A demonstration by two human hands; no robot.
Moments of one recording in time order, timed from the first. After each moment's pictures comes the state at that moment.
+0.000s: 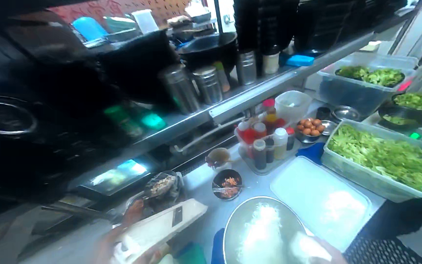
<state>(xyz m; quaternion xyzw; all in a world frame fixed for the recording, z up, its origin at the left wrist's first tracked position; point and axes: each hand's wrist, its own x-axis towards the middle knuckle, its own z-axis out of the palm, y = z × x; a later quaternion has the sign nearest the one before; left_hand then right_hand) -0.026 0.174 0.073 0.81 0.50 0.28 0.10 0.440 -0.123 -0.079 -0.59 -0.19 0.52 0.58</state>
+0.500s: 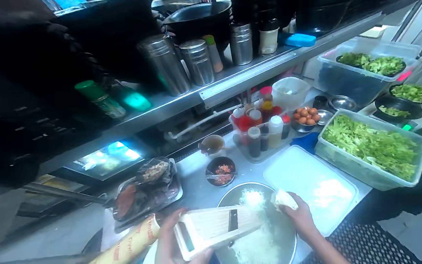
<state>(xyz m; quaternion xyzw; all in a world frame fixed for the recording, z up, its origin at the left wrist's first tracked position) 0.121 0.083 0.055 0.70 0.27 0.47 0.47 0.472 -0.027 -0.140 -0.71 -0.28 0.32 0.55</state>
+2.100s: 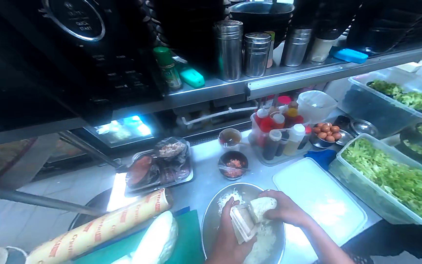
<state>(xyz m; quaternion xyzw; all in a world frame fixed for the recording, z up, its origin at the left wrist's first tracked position) 0.163 0.053 -0.049 0.74 0.38 0.36 0.43 0.444 0.057 -0.062 -0.56 -0.60 0.49 0.29</state>
